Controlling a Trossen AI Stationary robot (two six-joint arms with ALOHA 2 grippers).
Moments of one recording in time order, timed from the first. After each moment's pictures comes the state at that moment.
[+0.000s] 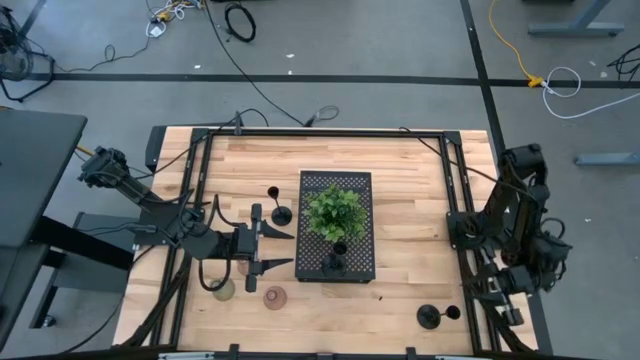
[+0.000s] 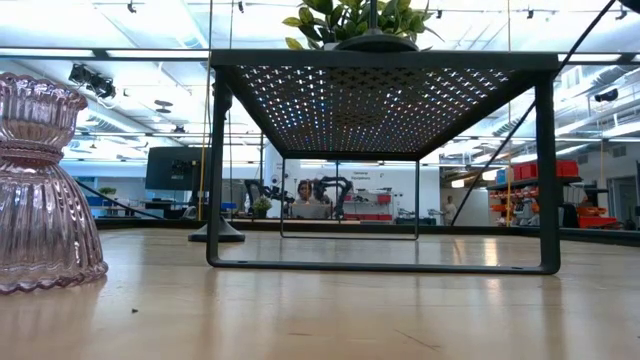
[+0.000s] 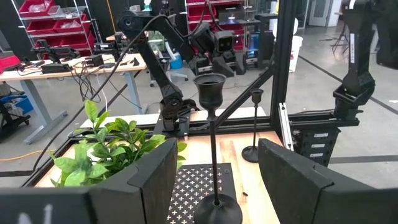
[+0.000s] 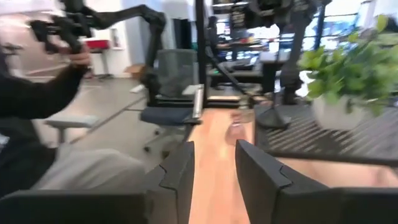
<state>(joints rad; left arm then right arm) -0.59 1.20 0.99 0.11 -0.62 -0.02 1.81 1.22 0.29 1.55 1.57 -0.54</state>
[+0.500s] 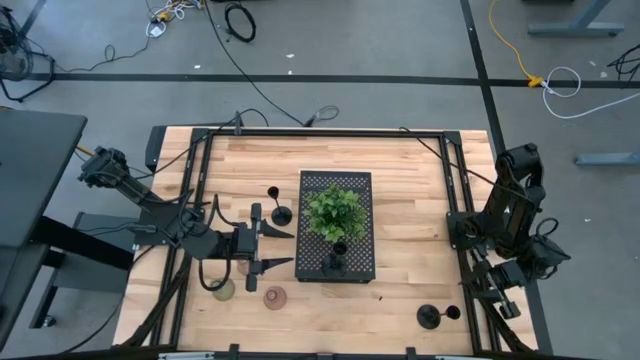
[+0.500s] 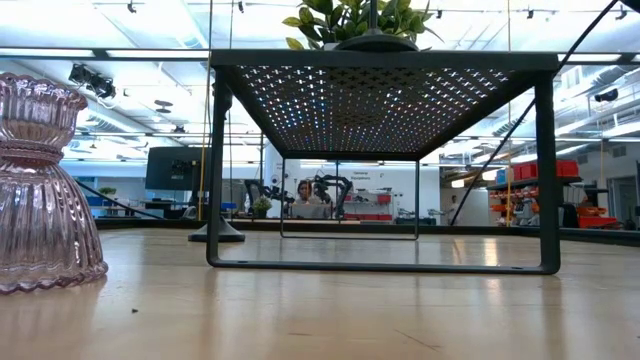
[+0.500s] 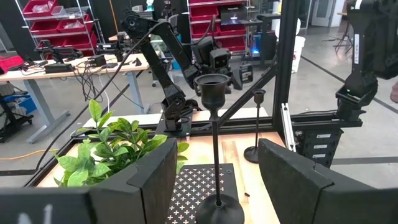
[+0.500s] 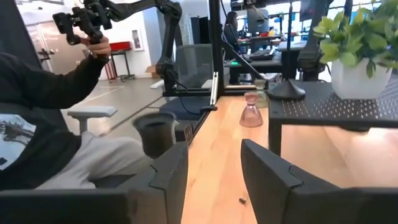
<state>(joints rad) -0.59 1.20 0.99 0.11 -0.63 -0.02 1.90 1.22 0.12 1.43 1.57 -0.20</state>
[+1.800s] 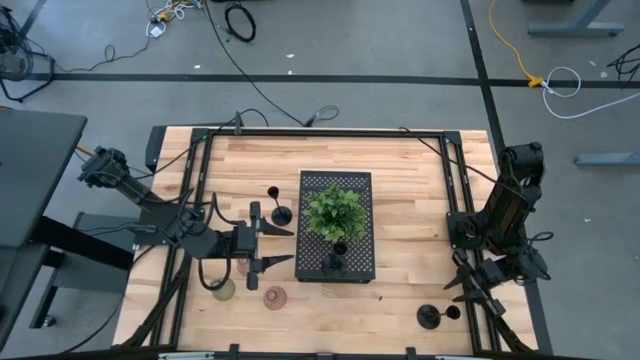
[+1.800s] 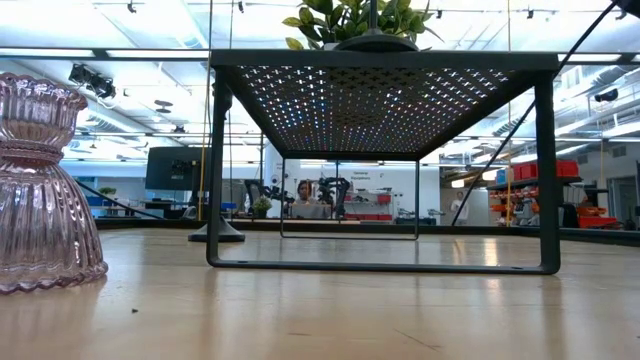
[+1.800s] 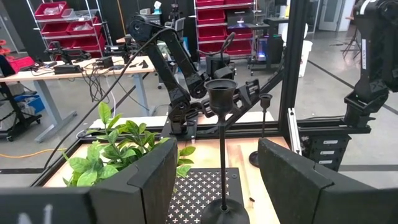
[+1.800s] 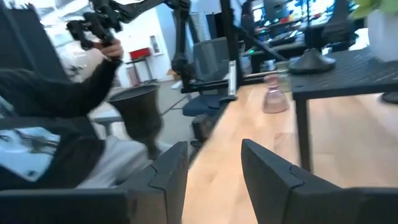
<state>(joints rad) -0.59 1.20 0.99 0.12 -0.66 -0.02 1.72 1.22 0.05 1.13 1.31 0.25</state>
